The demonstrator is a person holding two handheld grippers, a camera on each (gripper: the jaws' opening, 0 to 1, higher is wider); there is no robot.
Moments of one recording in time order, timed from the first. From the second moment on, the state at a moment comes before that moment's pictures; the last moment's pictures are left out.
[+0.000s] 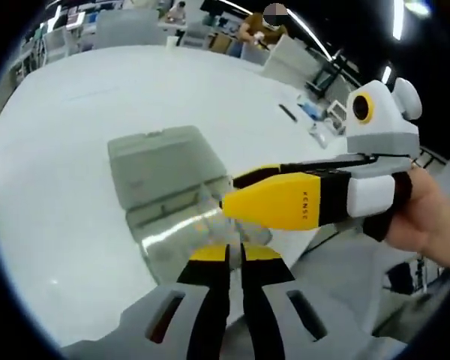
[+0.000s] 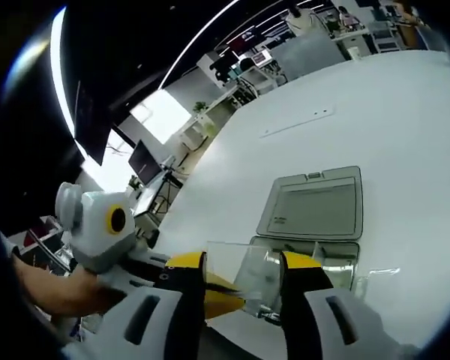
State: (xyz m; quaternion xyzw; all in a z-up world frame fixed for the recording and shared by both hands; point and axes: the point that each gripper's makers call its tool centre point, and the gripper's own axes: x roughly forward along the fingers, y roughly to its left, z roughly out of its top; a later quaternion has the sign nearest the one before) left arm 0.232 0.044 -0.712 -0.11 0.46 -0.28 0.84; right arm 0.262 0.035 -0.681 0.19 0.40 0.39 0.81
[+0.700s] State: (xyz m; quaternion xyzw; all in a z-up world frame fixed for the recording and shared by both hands) left arm 0.231 0.066 -0.711 -0.13 0.52 -0.28 0.79; right arm 0.242 0.012 -0.671 0.16 0.33 0.42 0.83
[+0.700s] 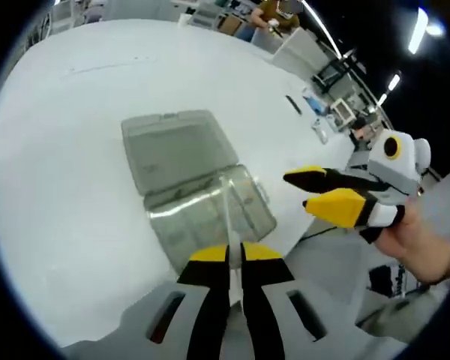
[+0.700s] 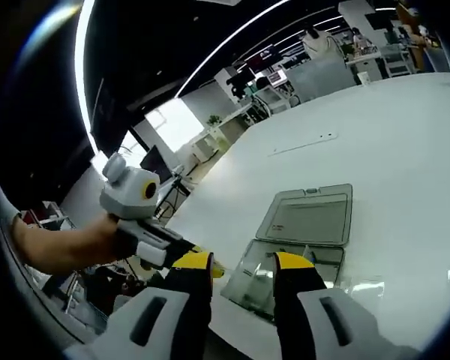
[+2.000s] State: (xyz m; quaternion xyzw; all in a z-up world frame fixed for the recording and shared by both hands) left arm 0.247 0.078 -0.746 -0.17 0.66 -0.19 0.71; right arm 0.188 0.024 -0.678 0.03 0.27 0.51 0.82
